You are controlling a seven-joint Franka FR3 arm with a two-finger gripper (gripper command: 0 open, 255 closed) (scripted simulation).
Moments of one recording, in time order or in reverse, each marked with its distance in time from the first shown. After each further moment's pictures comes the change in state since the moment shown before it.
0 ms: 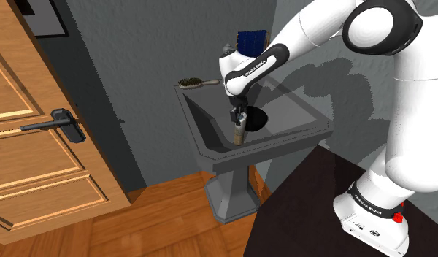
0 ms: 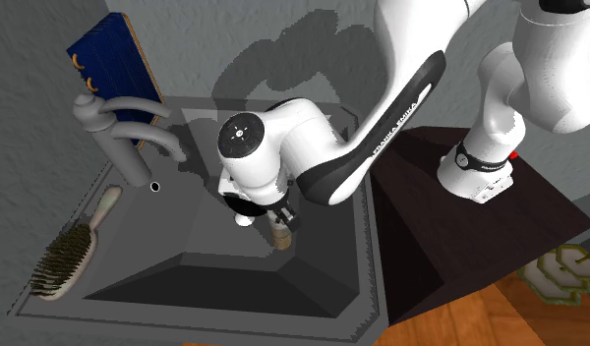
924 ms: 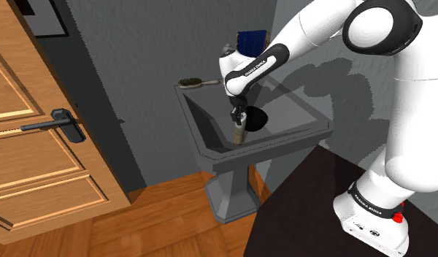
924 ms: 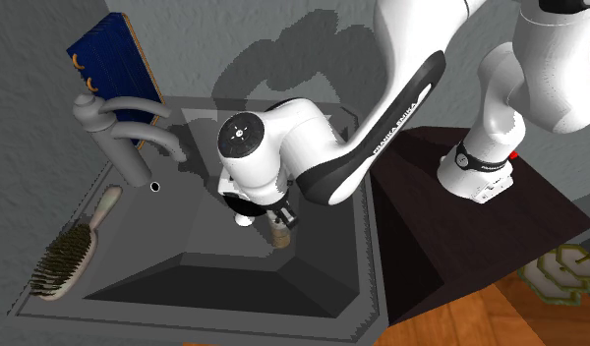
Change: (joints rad) arm 0.000 0.000 0.000 0.001 0.000 0.002 -0.001
